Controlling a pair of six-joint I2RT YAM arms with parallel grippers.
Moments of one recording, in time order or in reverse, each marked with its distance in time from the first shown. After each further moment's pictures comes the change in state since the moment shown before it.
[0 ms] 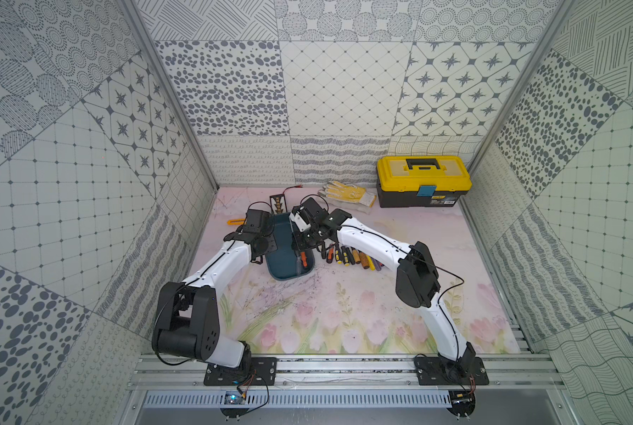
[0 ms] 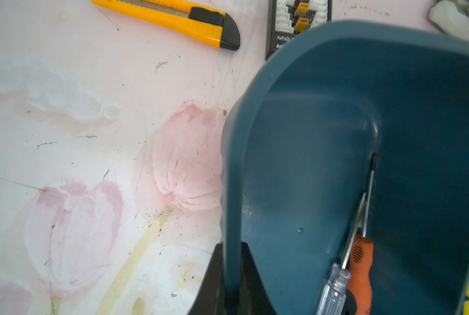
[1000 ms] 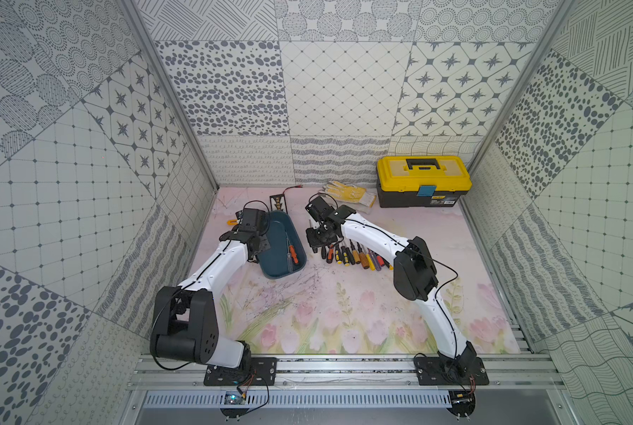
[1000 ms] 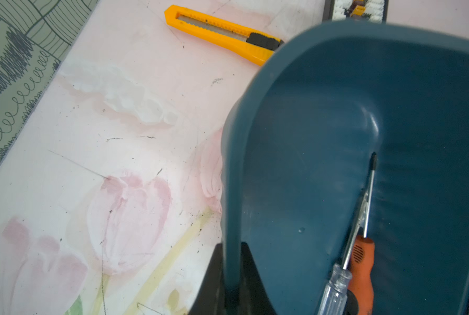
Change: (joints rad) left arm 0.031 -0.023 0.015 -0.051 -0.112 -0.045; right arm -0.072 0.116 0.054 -0.129 0.146 0.008
